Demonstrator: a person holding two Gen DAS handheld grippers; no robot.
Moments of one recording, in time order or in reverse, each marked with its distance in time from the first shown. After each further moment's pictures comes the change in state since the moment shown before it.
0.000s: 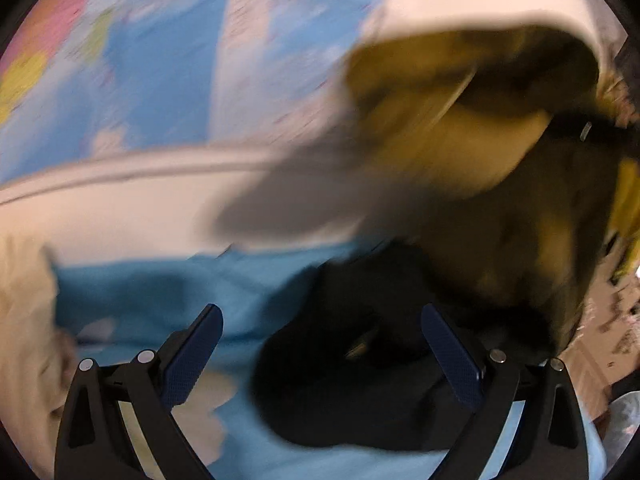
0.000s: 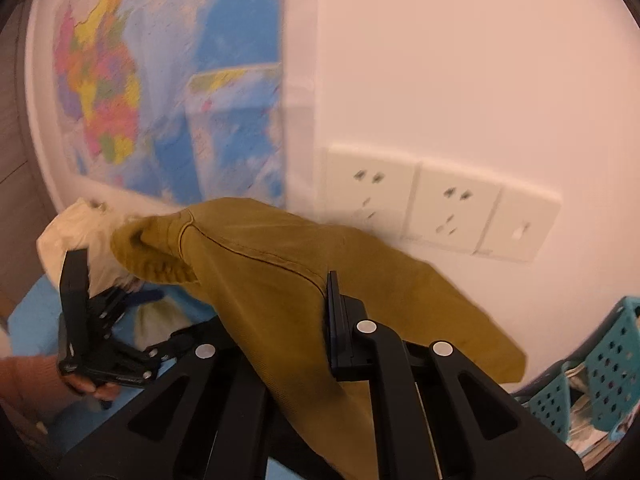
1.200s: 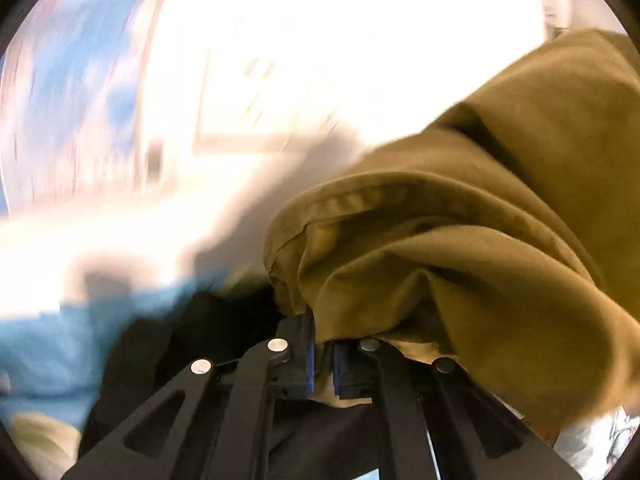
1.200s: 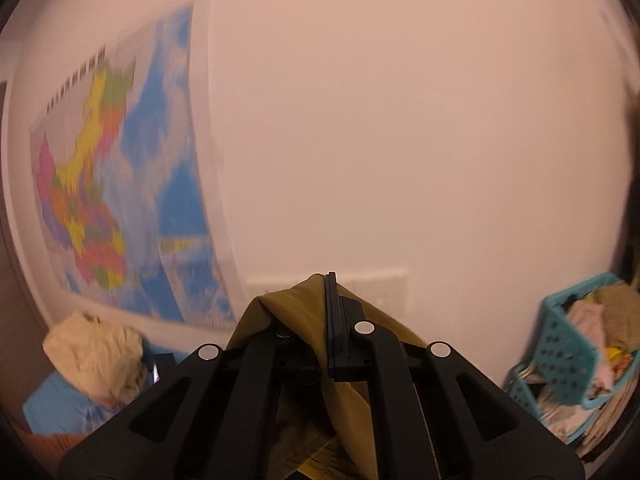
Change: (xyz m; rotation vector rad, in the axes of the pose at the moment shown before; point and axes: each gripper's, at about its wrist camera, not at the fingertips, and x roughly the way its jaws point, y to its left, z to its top) left arm 0.075 -0.114 0.069 0.094 0.034 -0.266; right arm -0.227 -0.094 0.007 0.272 -0.440 -0.208
